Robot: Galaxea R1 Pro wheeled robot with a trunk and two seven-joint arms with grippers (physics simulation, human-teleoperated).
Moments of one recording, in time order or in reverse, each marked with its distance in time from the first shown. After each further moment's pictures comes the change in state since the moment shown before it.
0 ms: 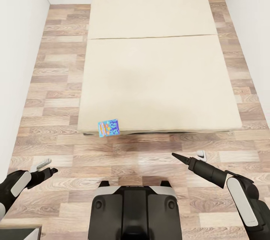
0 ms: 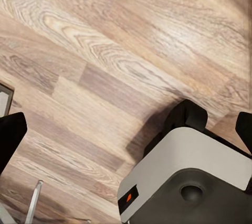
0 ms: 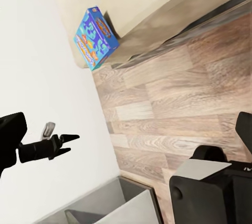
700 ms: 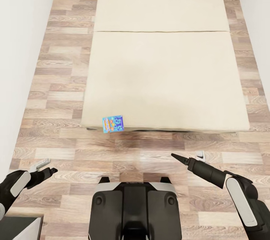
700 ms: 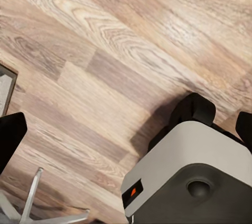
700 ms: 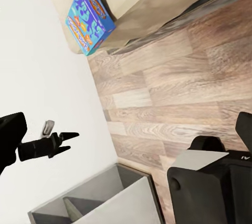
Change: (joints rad) left arm 0.001 0.002 0.003 0.000 0.004 0.001 -0.001; right arm 0.000 0.000 0.008 0.006 0.002 0.000 -0.001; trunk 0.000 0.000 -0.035
